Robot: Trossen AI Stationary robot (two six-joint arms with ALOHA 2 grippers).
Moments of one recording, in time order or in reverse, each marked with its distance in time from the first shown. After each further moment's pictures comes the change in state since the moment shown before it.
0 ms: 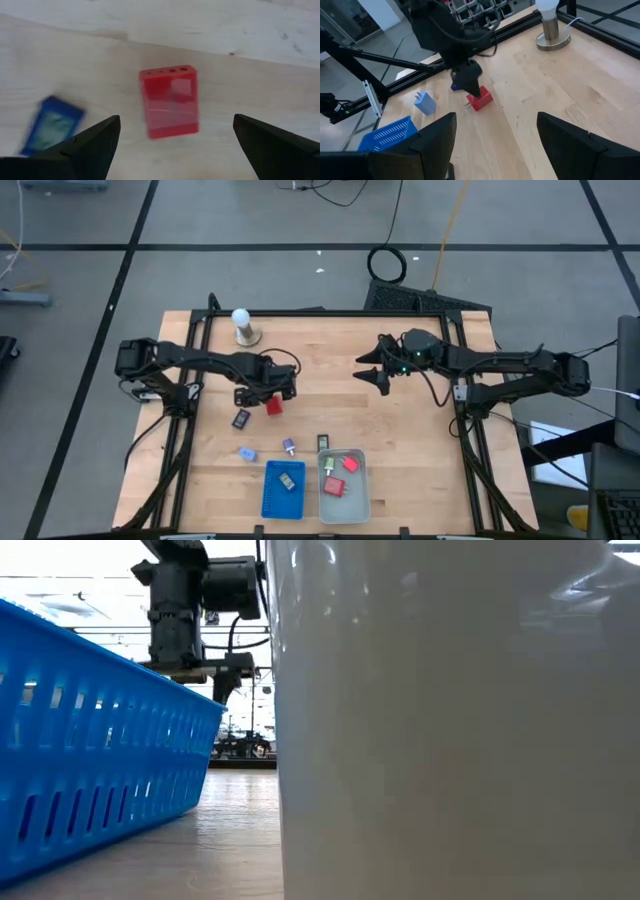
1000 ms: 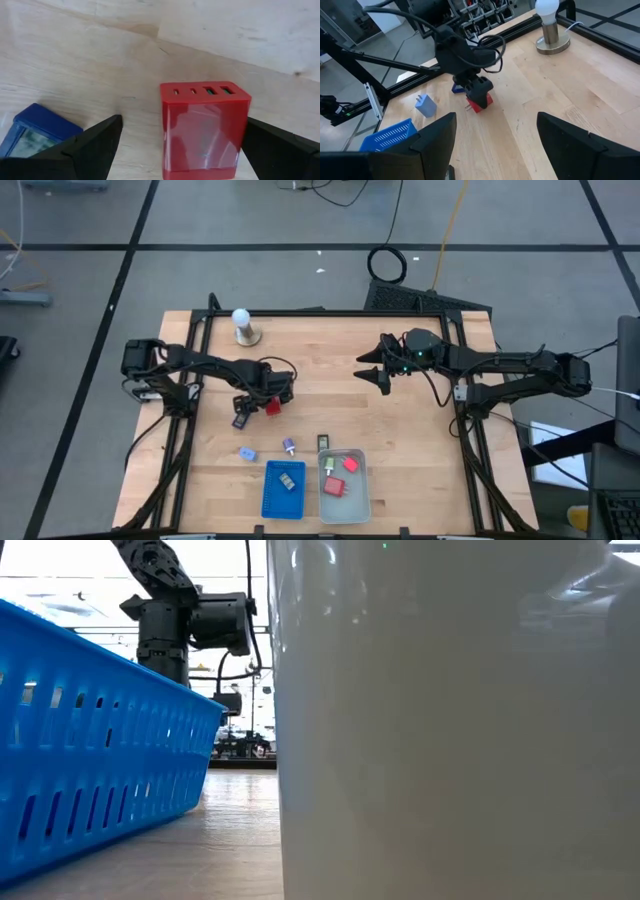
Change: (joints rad) left arm 0.000 0.067 -0.161 0.223 0.046 -0.104; right arm 0.000 -0.010 0.000 0.003 0.003 0.000
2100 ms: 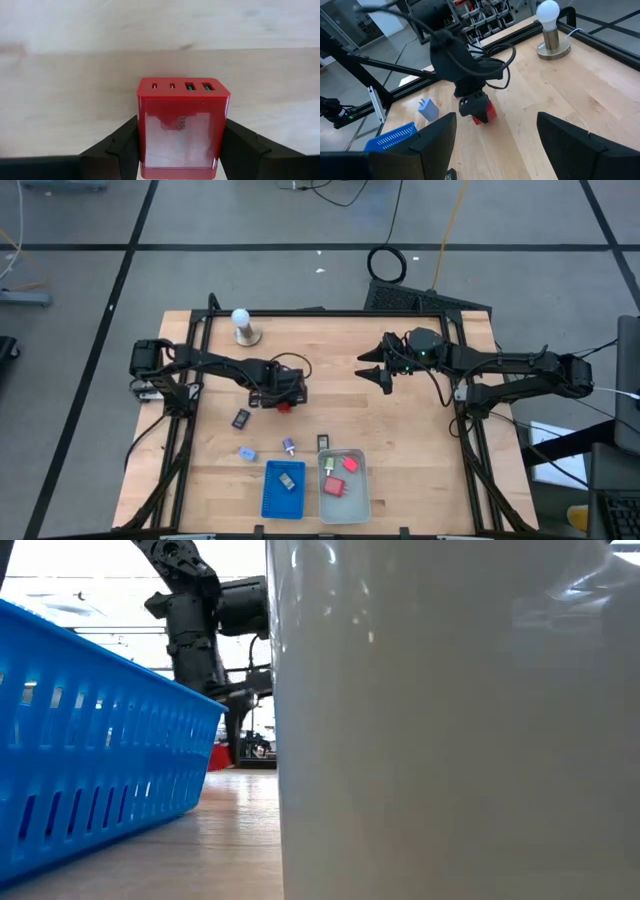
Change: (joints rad) left arm -0.005 0.046 0.122 0.030 -0.011 0.243; right arm 0.000 -0.026 0.000 0.000 0.001 0.000
